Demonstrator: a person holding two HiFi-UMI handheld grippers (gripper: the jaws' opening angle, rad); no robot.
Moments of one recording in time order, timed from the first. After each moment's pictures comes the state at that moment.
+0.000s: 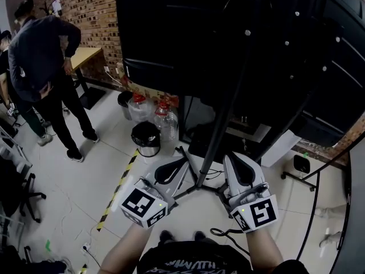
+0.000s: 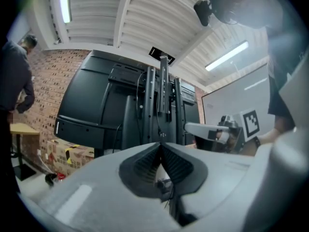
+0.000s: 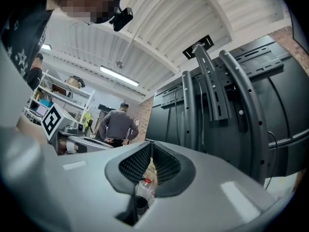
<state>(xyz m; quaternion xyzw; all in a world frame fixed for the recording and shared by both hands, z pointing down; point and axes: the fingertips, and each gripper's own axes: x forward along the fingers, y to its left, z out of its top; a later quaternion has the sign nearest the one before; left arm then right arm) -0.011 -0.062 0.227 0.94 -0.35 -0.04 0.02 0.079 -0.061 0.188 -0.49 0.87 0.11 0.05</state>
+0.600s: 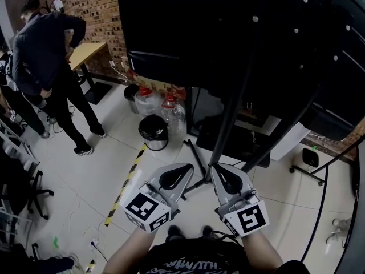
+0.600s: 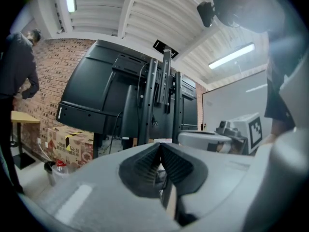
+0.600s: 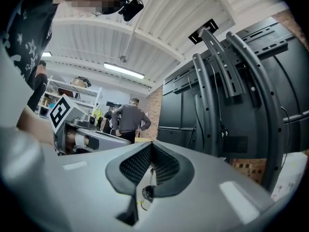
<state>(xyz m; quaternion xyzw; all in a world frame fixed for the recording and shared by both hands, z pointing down) -0.015 -0.042 0.259 0.94 -0.34 -0.02 0.07 0.032 -0.041 0.245 -0.44 0.90 0.07 0.01</state>
